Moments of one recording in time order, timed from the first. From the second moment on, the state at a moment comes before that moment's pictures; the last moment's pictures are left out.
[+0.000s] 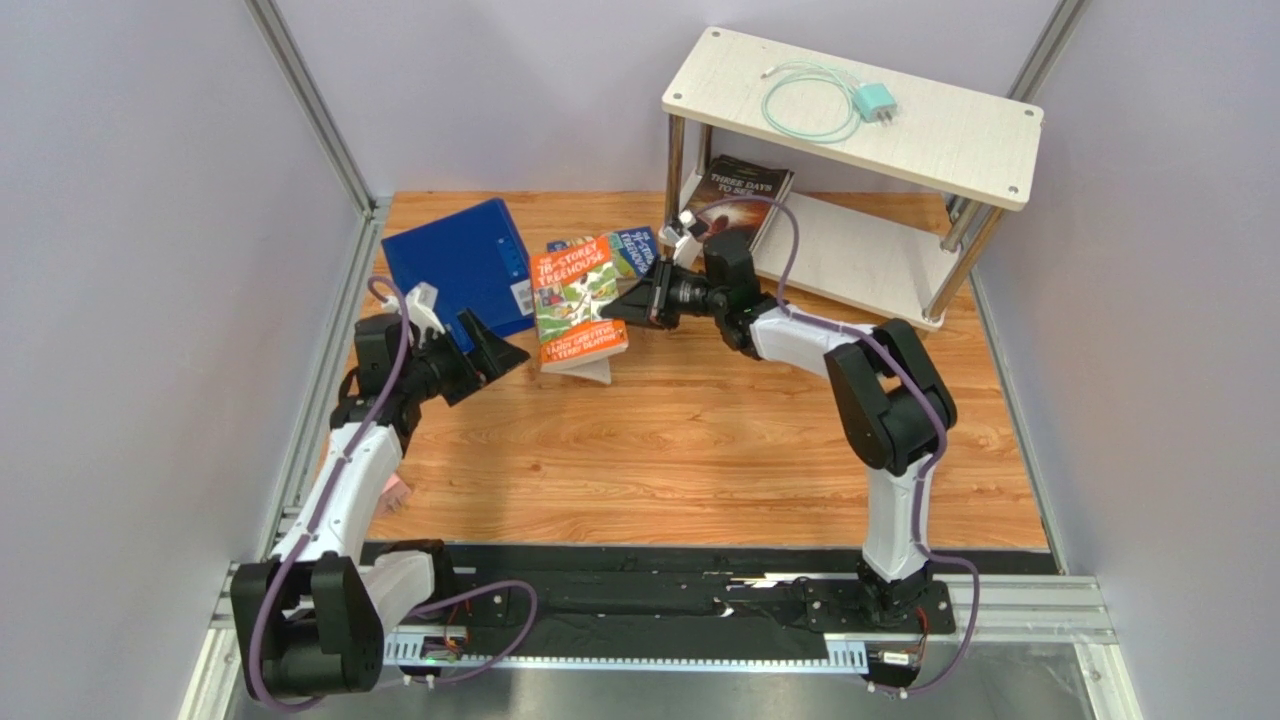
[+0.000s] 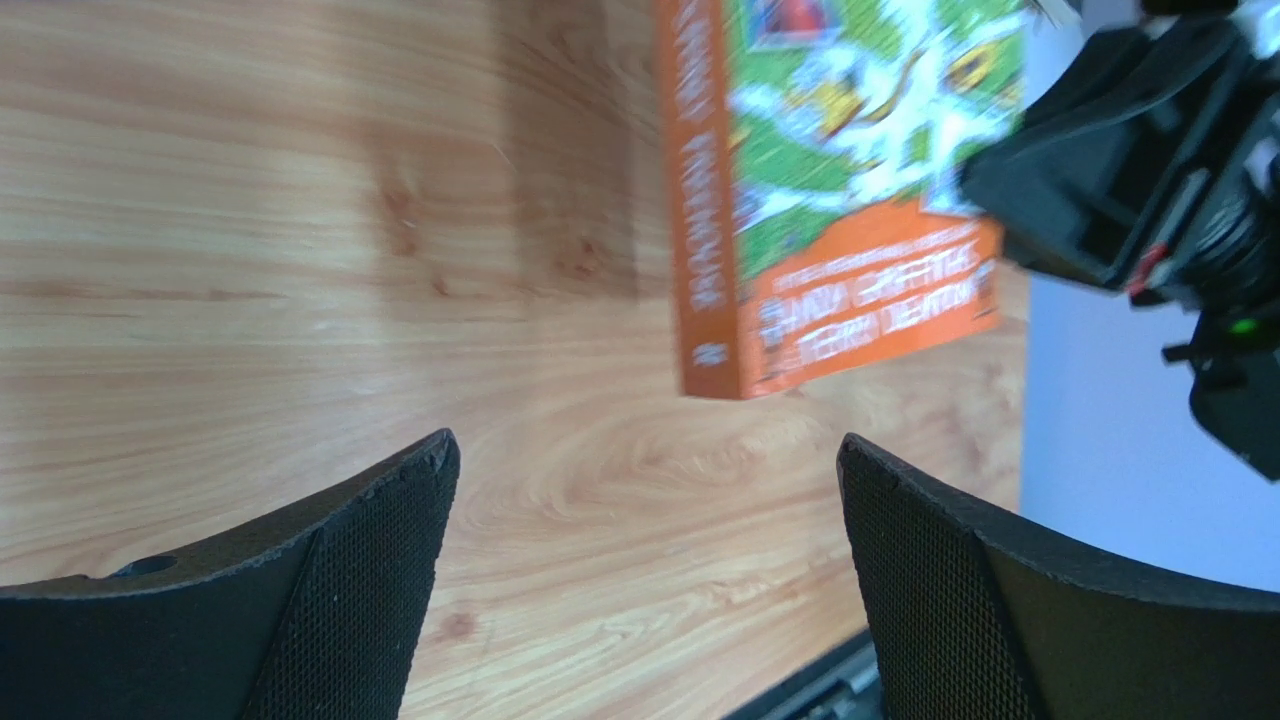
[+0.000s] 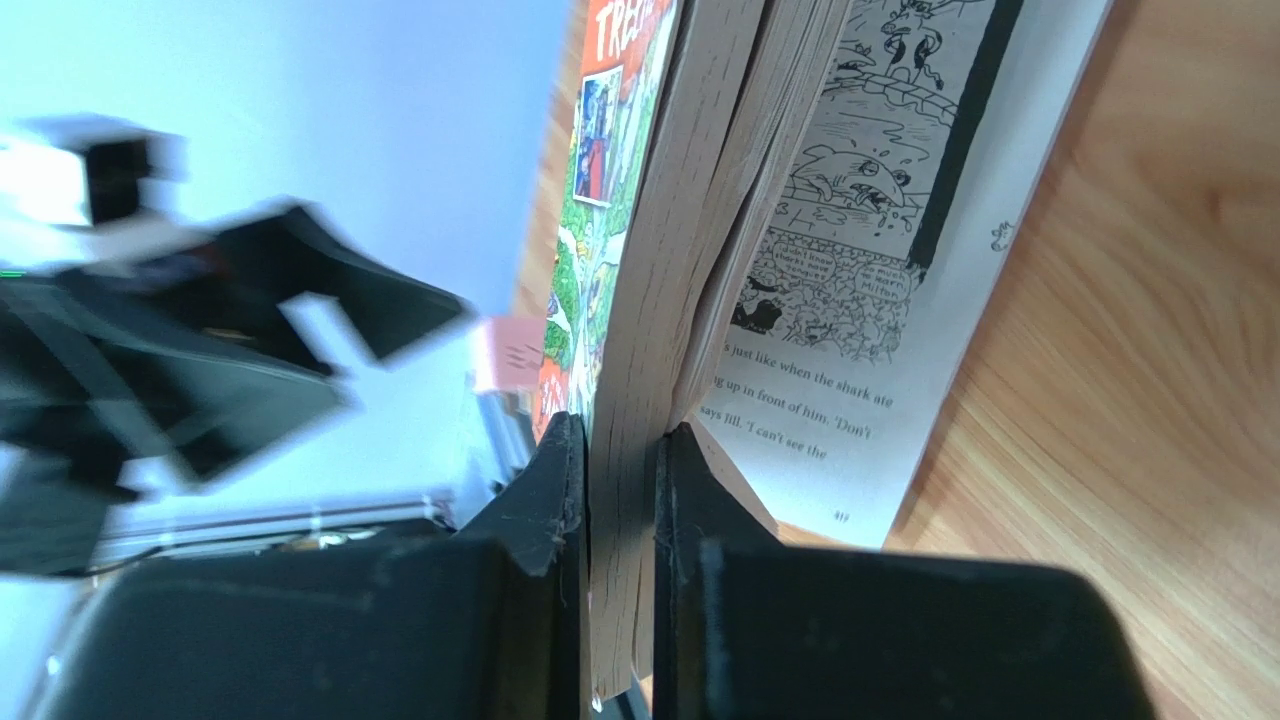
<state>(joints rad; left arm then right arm) 0.08 1.03 0.67 -0.25 0.52 -0.55 0.52 2.01 1.28 0.39 -0.71 0.95</state>
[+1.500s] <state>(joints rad) -0.05 1.16 0.59 0.43 0.86 -0.89 0.50 1.74 1.08 0.49 -0.85 0.93</state>
